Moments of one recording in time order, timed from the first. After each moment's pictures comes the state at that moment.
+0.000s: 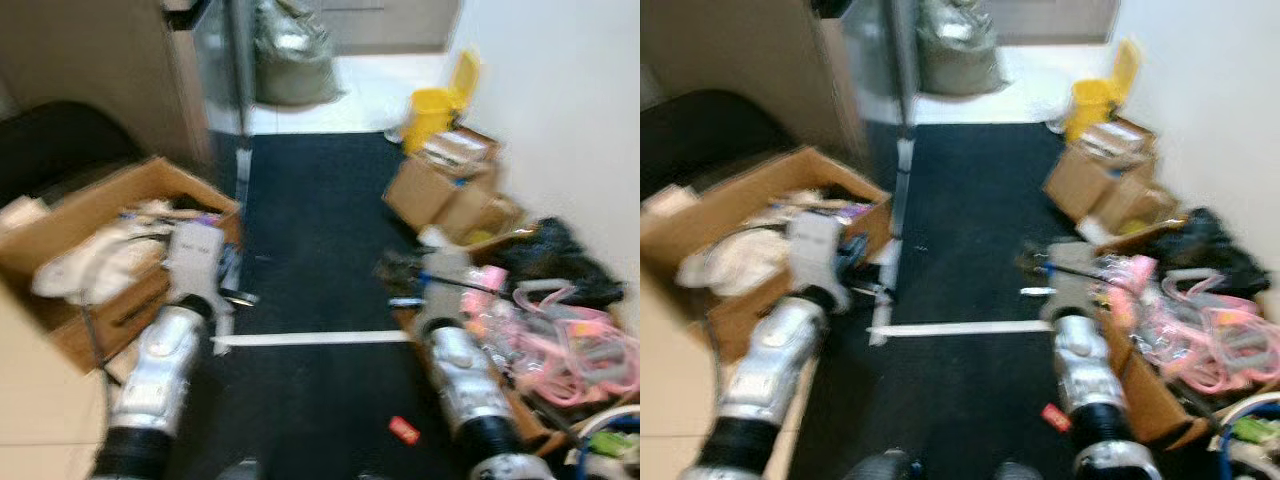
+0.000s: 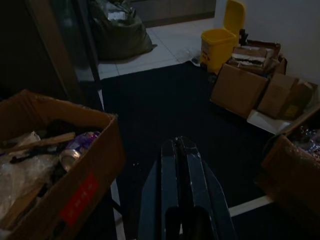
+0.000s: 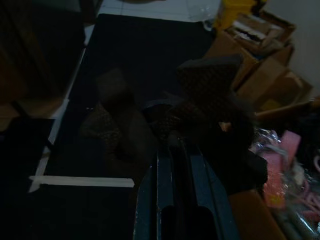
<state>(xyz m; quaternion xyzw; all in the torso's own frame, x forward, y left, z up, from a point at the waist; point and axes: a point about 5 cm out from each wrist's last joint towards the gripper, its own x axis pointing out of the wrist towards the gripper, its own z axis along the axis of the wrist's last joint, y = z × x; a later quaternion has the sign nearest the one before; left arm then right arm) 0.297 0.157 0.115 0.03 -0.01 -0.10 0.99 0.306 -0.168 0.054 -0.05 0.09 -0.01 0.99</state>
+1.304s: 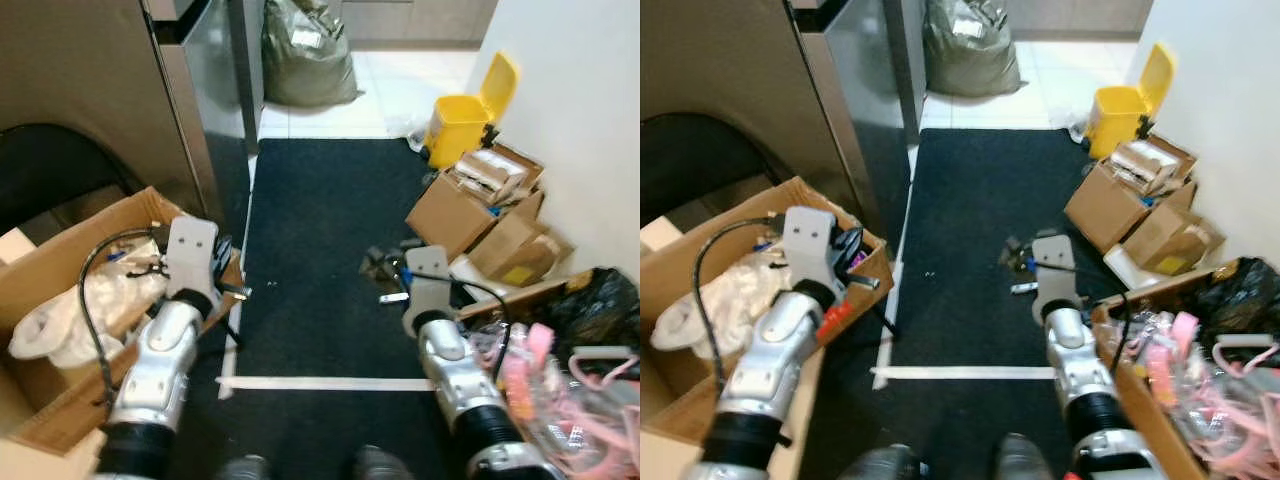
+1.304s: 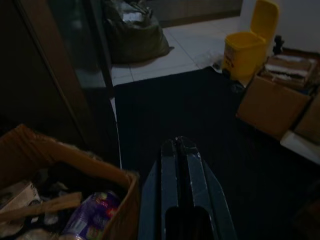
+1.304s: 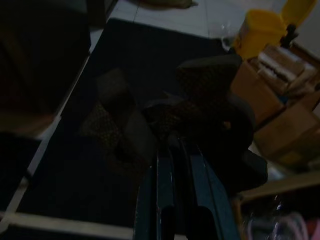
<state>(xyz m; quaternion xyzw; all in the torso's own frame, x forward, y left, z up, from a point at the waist) 0.294 0.152 0.112 0.03 -0.01 -0.11 0.99 0.305 -0.172 0.048 -0.09 0.10 0.00 0.99</state>
